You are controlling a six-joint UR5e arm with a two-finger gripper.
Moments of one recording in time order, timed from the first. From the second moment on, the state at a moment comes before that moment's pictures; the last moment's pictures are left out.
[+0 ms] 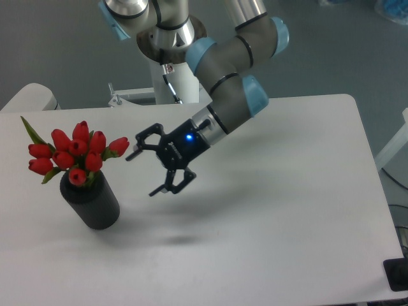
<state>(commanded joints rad) 2.52 -1.81 -1.98 -1.07 0.32 1.48</state>
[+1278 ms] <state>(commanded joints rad) 2.39 -1.79 -2.05 -1.04 0.31 1.51</state>
